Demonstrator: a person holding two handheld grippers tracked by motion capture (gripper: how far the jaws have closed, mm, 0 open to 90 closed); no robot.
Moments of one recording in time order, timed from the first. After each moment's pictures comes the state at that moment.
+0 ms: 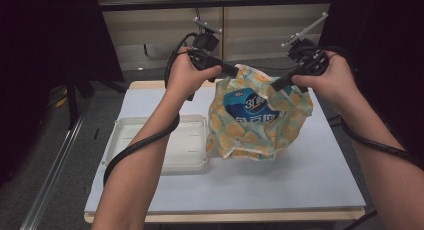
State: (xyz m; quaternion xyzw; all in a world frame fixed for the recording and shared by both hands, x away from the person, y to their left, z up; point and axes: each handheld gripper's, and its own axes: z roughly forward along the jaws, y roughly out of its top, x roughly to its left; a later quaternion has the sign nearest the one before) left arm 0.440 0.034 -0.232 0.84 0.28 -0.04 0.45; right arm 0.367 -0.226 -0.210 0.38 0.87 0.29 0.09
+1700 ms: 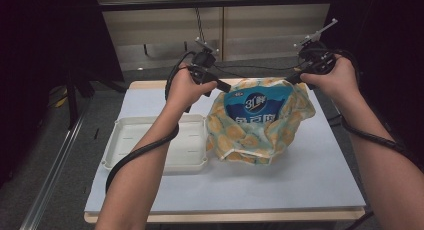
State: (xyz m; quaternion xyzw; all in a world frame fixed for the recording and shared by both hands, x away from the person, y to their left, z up) left arm 0.450 0.044 -0.281 0.86 0.32 -0.06 0.40; right arm 0.398 -0.265 -0.244 0.44 0.85 0.27 0.14
